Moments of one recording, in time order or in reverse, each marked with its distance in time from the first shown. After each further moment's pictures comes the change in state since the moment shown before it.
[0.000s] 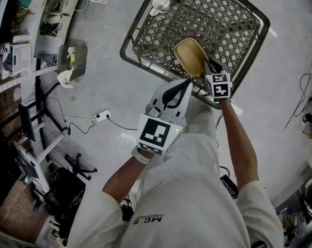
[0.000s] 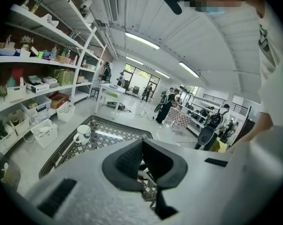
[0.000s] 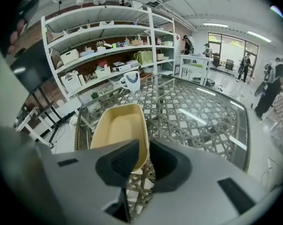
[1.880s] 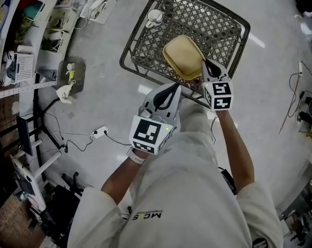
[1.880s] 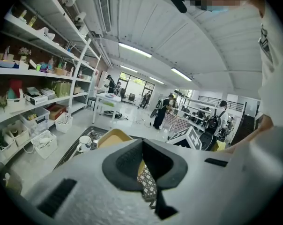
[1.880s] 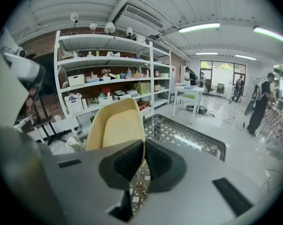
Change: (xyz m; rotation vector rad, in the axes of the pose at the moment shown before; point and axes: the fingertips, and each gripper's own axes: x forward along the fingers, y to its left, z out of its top) left arm -0.056 -0.021 0.013 0.067 -0.083 -0.017; right arm -0.140 0.030 0.114 -0.023 -0.323 -0.080
